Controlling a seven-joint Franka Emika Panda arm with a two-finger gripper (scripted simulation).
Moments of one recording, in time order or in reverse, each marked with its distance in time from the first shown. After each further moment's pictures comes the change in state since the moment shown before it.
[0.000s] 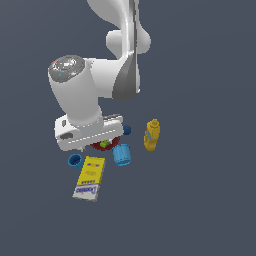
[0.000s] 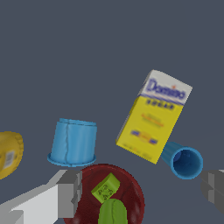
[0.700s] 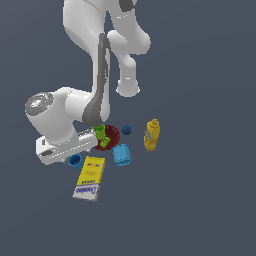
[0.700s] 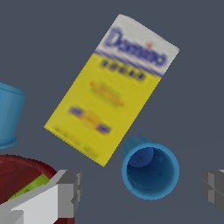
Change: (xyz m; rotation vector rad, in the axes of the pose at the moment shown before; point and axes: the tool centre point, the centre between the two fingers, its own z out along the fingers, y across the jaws) arm -0.035 0.095 0.088 -0.001 0.001 -0.120
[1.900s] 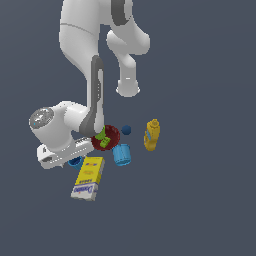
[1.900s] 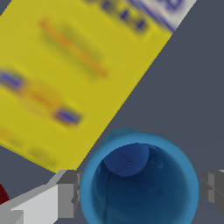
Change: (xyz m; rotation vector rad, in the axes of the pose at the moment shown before) arm -0.021 0.026 0.060 -0.011 0.000 -0.022
